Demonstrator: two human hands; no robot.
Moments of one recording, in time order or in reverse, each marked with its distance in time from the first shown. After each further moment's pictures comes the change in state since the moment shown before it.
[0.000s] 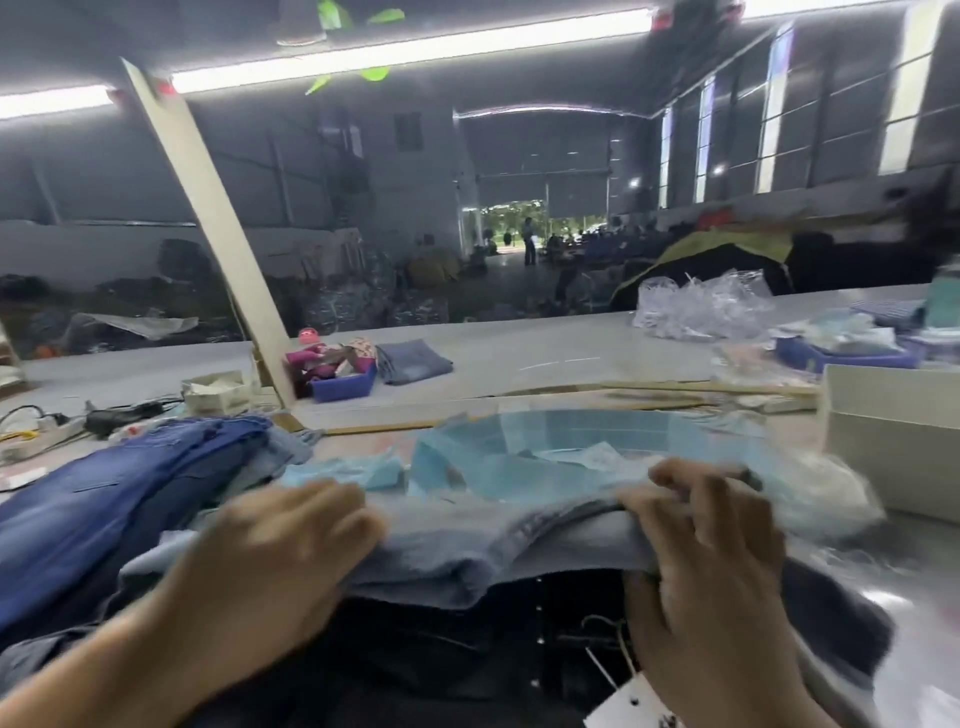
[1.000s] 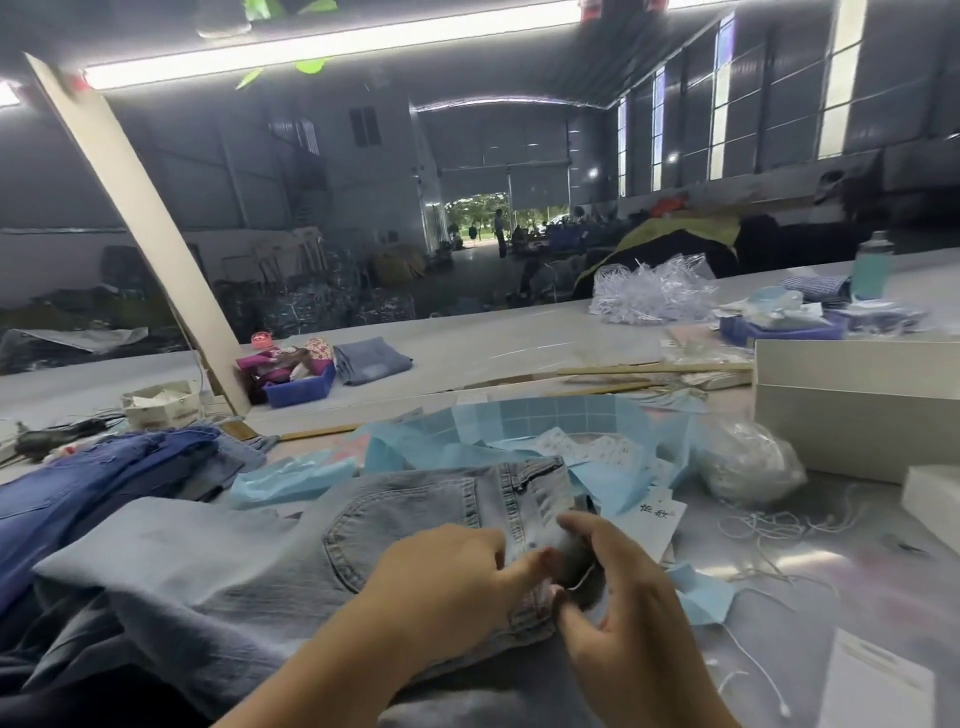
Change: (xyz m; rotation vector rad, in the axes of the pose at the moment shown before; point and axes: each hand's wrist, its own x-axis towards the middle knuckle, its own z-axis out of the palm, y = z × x) left_hand 0.093 0.103 0.091 -0.413 -0.694 -0.458; right_hand -0.039 0.023 0.008 0.409 -0.217 0.376
